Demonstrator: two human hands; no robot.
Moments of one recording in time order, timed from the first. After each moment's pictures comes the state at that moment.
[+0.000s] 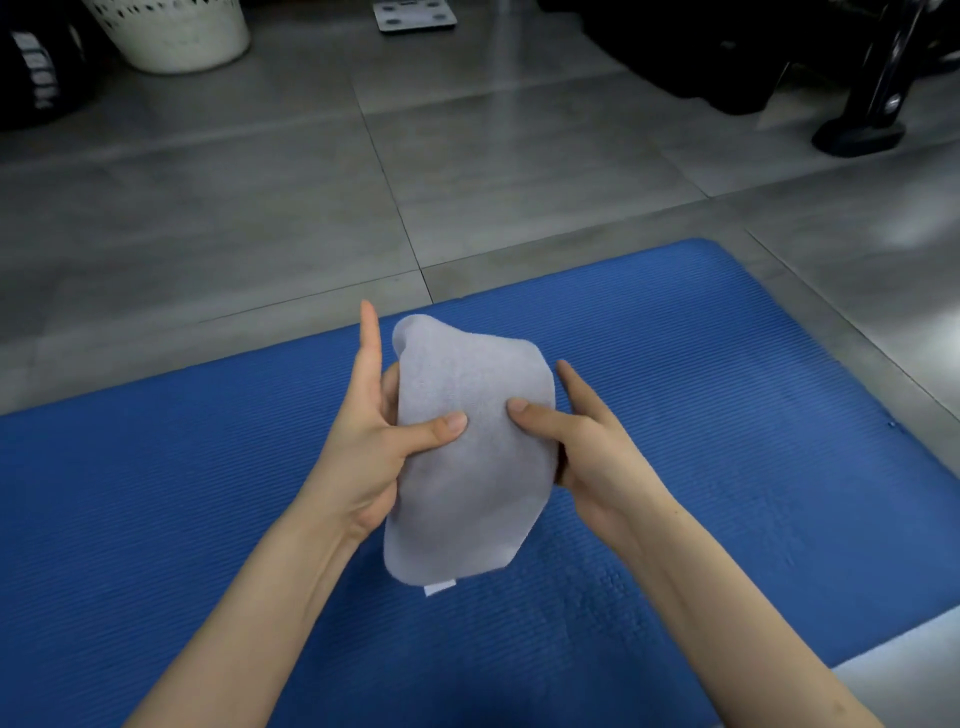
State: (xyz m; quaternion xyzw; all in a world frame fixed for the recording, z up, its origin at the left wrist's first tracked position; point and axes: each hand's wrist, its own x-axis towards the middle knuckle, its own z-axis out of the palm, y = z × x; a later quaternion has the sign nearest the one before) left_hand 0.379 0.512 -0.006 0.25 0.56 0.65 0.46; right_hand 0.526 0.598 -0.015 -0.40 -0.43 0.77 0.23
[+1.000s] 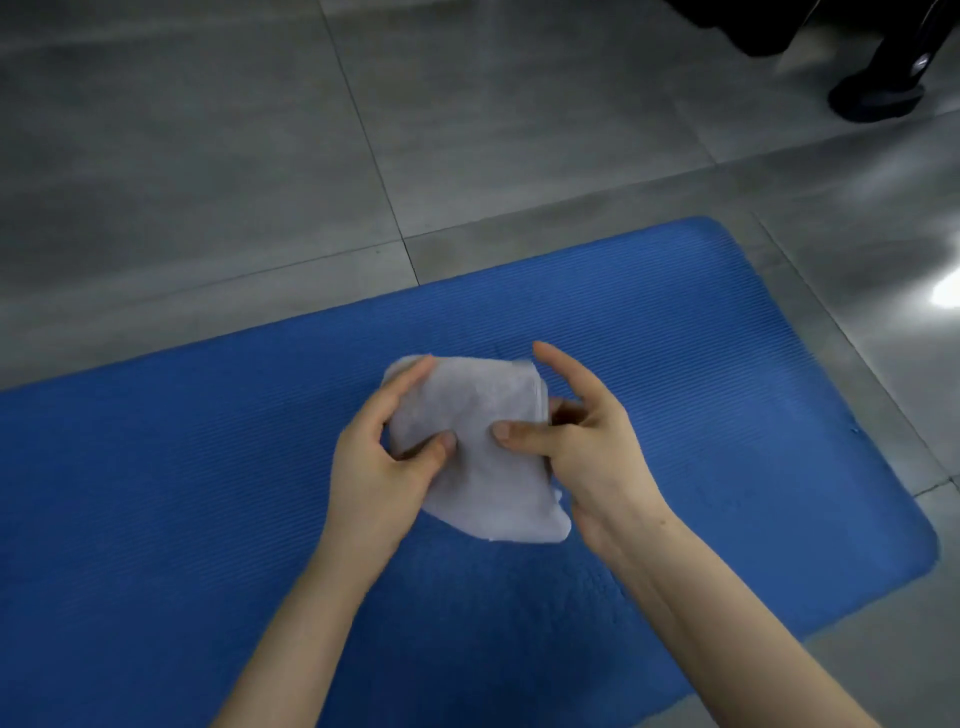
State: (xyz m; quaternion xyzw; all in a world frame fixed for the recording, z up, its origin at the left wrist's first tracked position) left_hand 0.356 0.537 0.001 0.29 0.73 0.53 0.33; right_hand 0.481 0.629 0.026 -0.50 -0.46 0.70 0.22
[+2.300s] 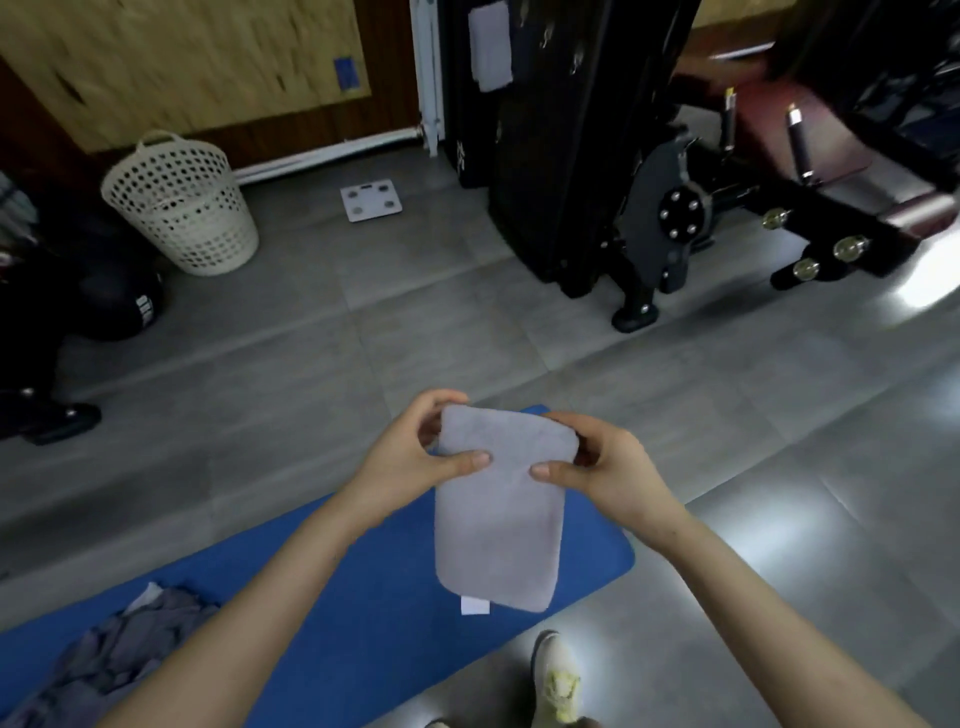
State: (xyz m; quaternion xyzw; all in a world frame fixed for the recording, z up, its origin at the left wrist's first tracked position) left_hand 0.452 0.581 0.728 0.44 0.66 0.42 0.45; right_hand 0.661 0.662 0.733 -0.44 -0.70 0.53 0.15
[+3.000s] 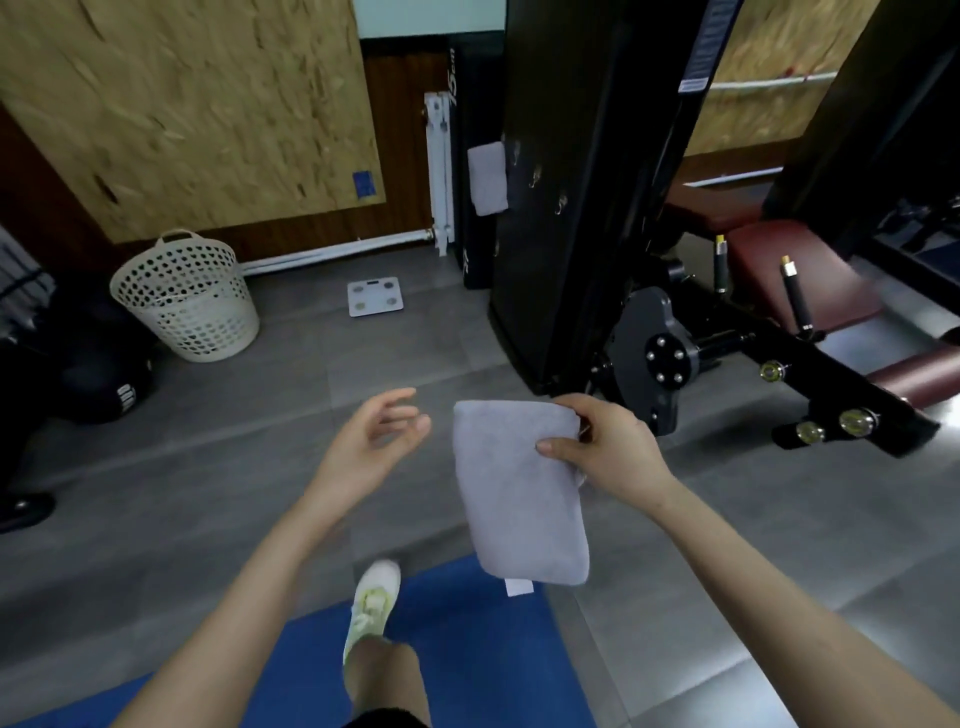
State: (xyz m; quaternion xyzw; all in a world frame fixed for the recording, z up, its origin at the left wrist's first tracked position) left_hand 0.439 0.846 0.779 0.38 0.71 0.49 0.33; right_hand 0.658 0.978 0.805 -0.44 -0.83 0.33 0.11
